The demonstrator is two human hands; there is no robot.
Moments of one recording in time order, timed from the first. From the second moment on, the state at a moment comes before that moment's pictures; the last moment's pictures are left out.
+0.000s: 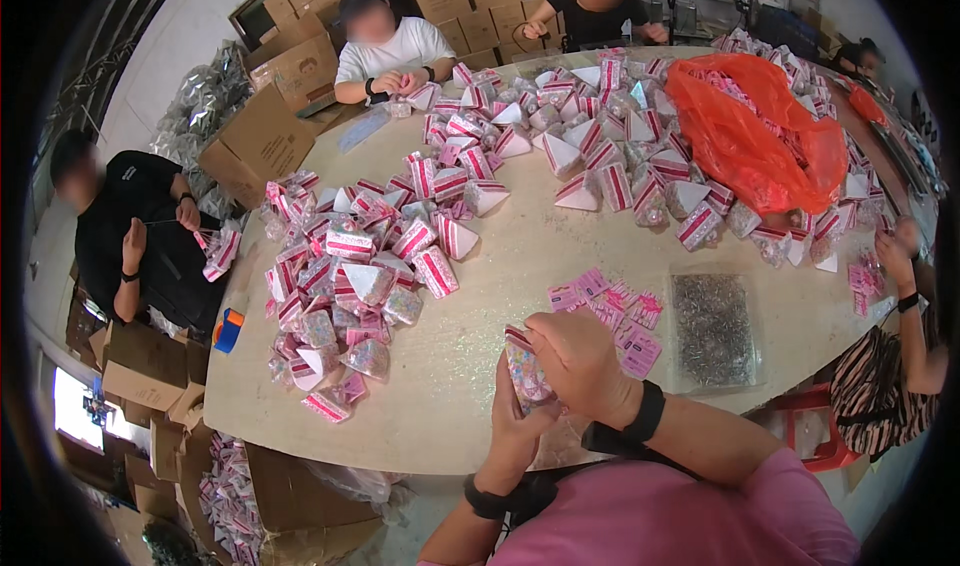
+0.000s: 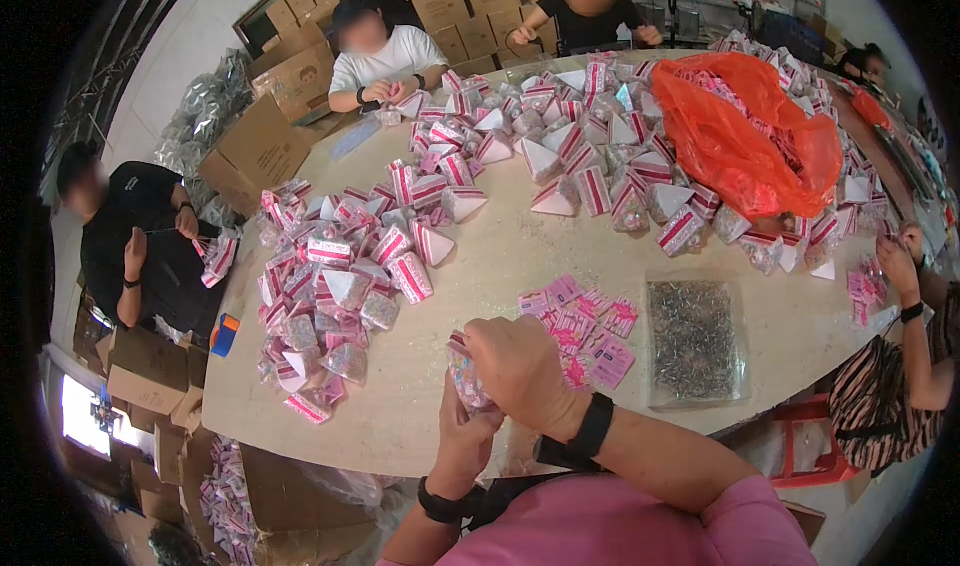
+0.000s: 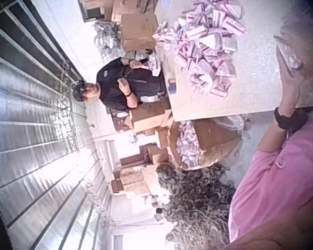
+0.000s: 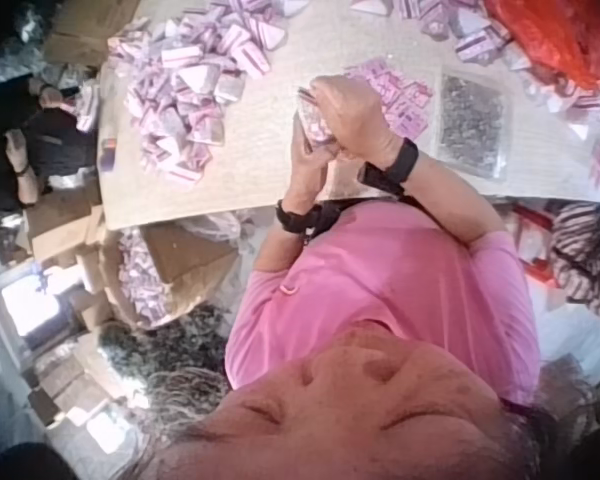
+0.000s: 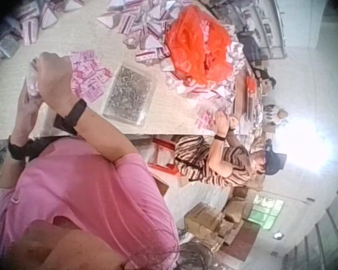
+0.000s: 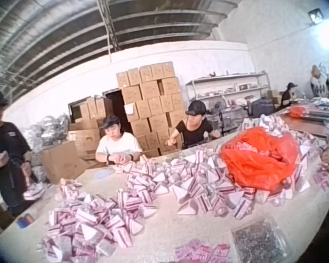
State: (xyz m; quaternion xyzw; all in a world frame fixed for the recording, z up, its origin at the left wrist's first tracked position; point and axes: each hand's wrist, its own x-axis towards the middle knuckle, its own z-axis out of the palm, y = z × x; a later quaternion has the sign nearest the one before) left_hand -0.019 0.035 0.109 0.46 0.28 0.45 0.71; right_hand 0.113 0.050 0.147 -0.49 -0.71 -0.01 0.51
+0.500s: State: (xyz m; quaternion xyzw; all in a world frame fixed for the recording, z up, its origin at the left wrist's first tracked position) left_hand -0.030 0.044 0.098 0.45 0.31 0.53 0.65; right_hand 0.132 0.037 0.160 -0.44 -0.79 0.05 0.42
